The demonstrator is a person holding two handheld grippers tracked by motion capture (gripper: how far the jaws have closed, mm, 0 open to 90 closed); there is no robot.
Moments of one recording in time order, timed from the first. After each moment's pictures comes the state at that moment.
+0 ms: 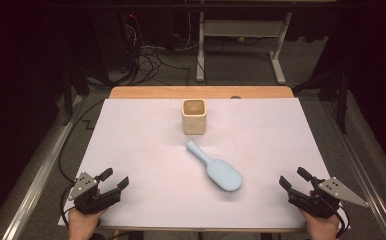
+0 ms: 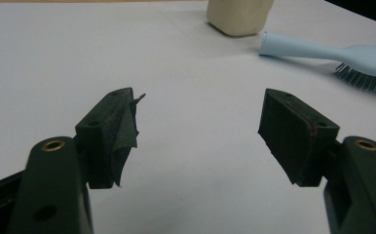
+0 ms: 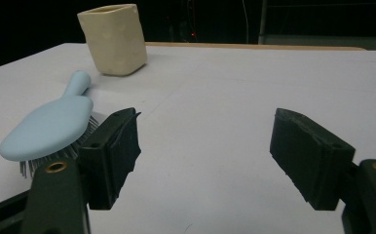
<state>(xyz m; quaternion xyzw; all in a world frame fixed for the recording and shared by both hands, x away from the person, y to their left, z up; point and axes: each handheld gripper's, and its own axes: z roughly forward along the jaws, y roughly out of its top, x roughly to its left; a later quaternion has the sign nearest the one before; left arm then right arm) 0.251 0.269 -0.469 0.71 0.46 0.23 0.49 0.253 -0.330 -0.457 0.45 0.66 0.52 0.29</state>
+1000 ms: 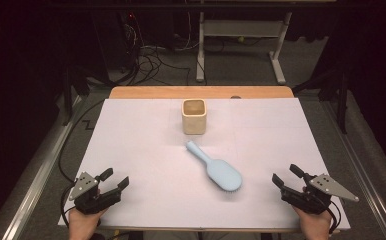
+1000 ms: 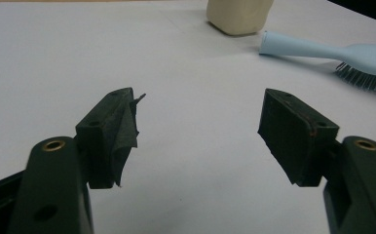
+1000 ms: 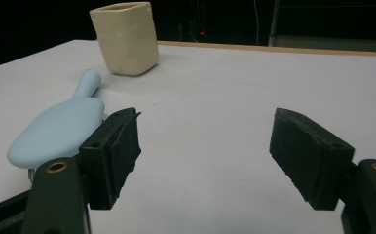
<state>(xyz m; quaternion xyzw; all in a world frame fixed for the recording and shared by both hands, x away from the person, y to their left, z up) 0.251 0.269 -0.470 0.71 0.46 0.22 0.49 0.263 -0.314 -0.455 0.43 0.68 0.53 0.28</state>
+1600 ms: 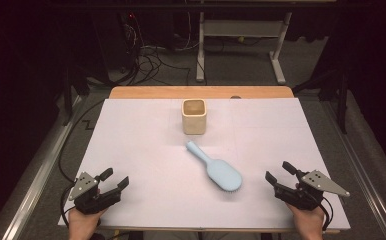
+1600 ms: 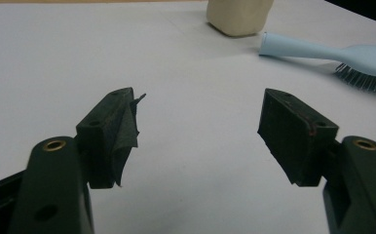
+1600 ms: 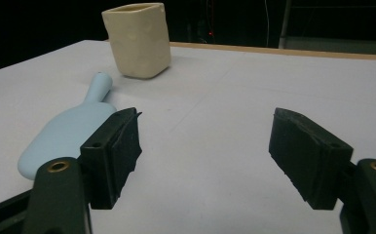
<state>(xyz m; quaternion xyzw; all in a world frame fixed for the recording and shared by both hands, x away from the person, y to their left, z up) 0.251 0.269 -0.469 0.71 0.45 0.23 0.49 0.272 -0.299 -0.454 0.42 0.68 0.53 0.28</state>
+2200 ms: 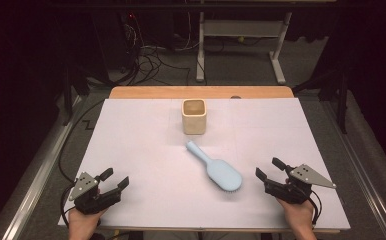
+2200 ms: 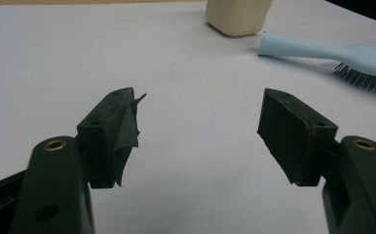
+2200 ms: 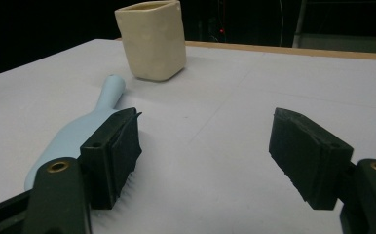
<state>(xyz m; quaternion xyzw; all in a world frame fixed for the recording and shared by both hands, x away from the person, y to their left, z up) 0.251 0.268 -0.469 0.71 0.45 0.23 0.49 0.287 -0.277 -0.454 0.41 0.69 0.54 0.26</state>
